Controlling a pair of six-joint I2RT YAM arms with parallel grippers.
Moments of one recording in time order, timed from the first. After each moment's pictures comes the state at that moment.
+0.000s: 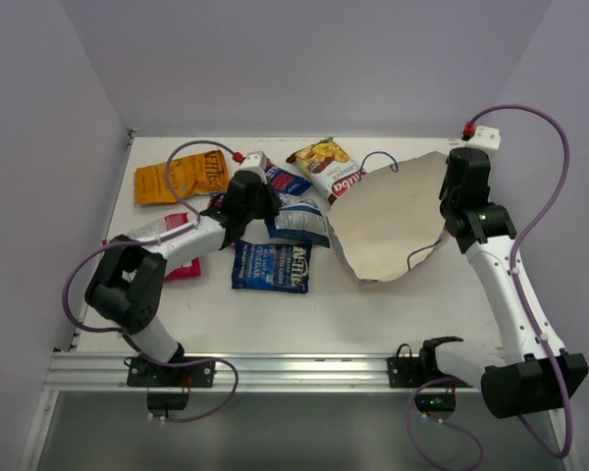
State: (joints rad) left arm -0.55 1.65 1.06 0.11 -0.09 -0.49; right arm 0.14 1.14 1.20 -0.54 0.58 0.13
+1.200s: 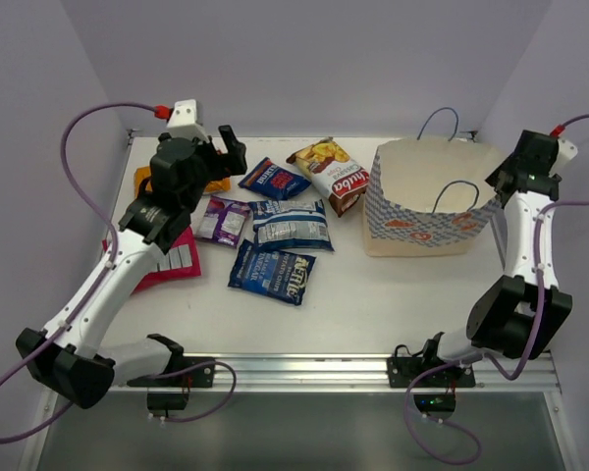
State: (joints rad) left arm -0.45 1.22 1.27 -0.24 -0.27 -0.35; right arm -0.36 1.47 1.39 -0.62 0.35 0.41
